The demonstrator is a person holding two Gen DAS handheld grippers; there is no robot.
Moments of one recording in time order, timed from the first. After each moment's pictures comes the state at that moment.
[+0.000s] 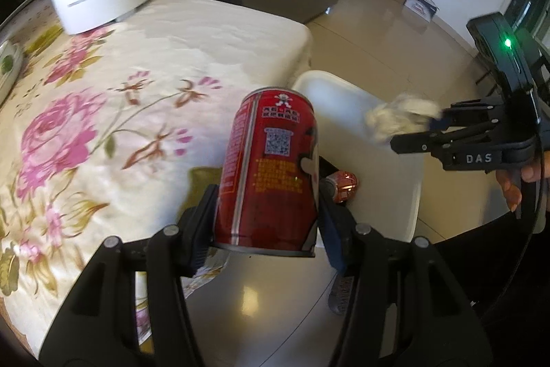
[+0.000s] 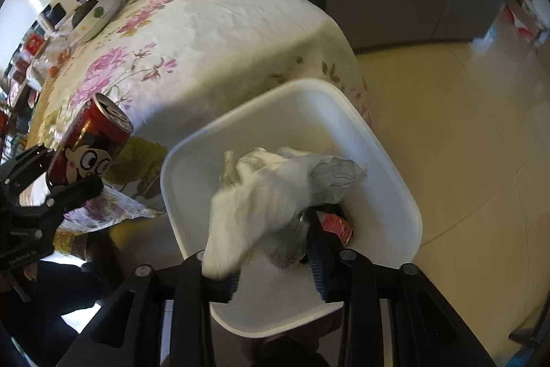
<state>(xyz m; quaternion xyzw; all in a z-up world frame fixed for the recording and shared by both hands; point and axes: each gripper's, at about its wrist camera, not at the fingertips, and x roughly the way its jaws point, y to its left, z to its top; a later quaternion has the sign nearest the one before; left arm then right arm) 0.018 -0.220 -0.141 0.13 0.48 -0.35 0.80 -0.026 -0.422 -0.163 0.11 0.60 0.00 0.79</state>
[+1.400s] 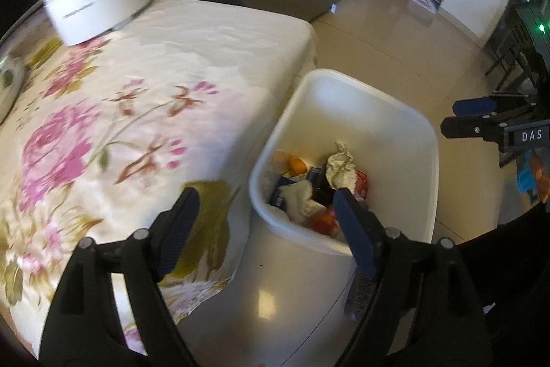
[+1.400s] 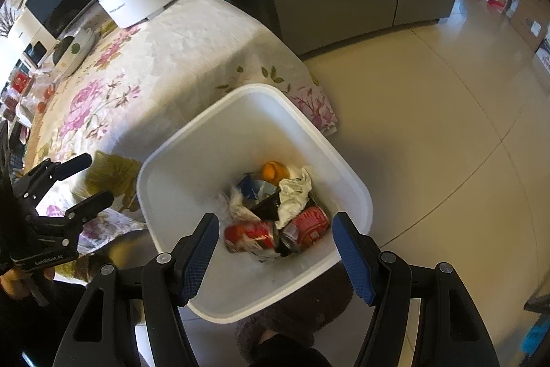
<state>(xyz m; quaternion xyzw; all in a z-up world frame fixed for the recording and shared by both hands) 0.014 -0.220 -0.139 0.15 0.46 -0.32 0.82 -0.055 -0.456 -0.142 0.14 0.57 -0.04 0.81</state>
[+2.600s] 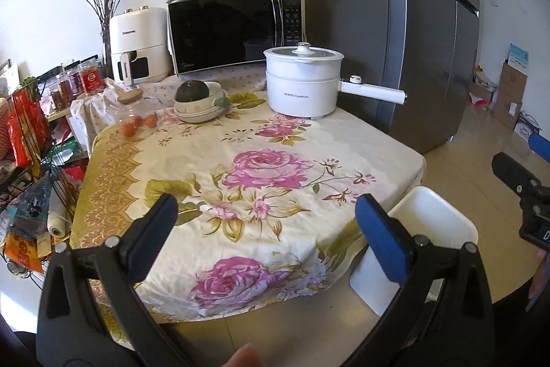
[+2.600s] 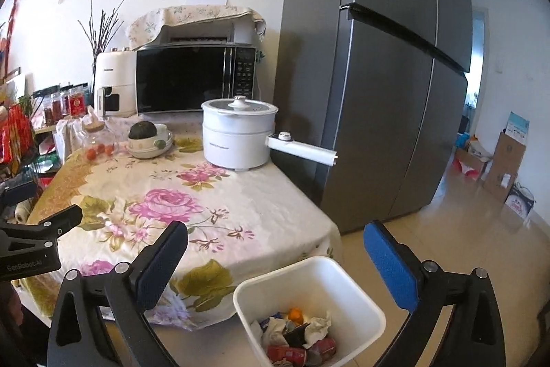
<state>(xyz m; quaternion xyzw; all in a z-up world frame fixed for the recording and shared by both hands) -0.089 -0.065 -0.034 0.03 0.27 -0.05 0.96 -0.126 -0.273 -0.003 -0.04 0.24 -0.07 0.97</state>
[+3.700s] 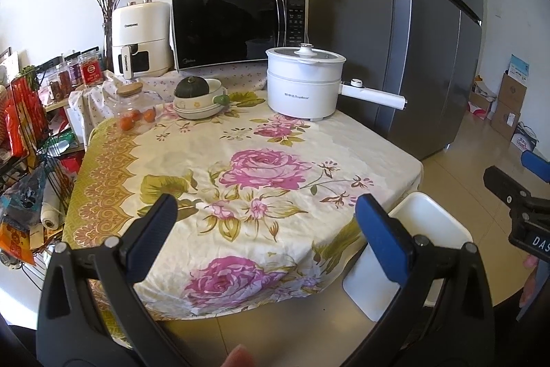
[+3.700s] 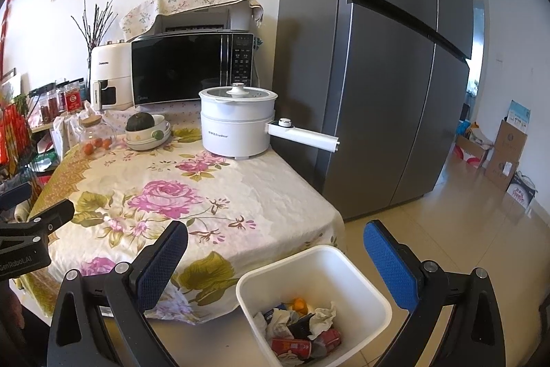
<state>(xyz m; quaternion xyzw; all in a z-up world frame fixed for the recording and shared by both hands) -0.090 -0.058 -0.035 0.01 0.27 -0.06 0.96 -0.121 -0.279 -0.010 -0.02 0.26 -0.07 0.96</state>
